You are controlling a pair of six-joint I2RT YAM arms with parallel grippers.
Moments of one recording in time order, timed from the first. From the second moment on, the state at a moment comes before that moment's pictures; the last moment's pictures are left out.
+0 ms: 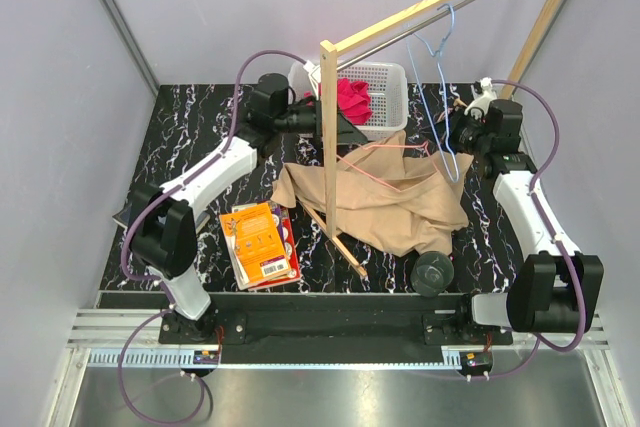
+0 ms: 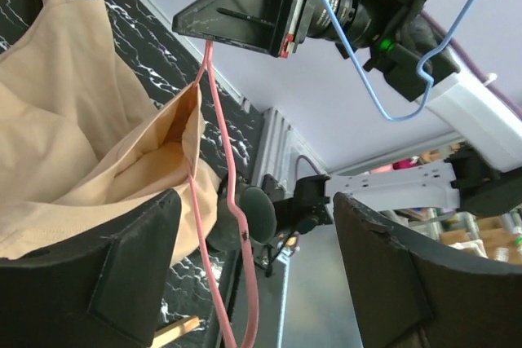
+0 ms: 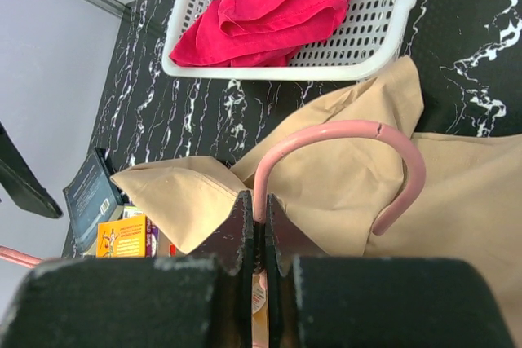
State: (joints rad) left arm -0.48 1.72 1.41 0.18 0.98 -0.79; right arm -0.02 1.33 1.05 -0.11 -0.54 0.47
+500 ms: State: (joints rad) left arm -0.53 1.72 1.45 -0.10 0.85 -0.51; right arm -0.01 1.33 1.06 -0.12 -0.53 0.48
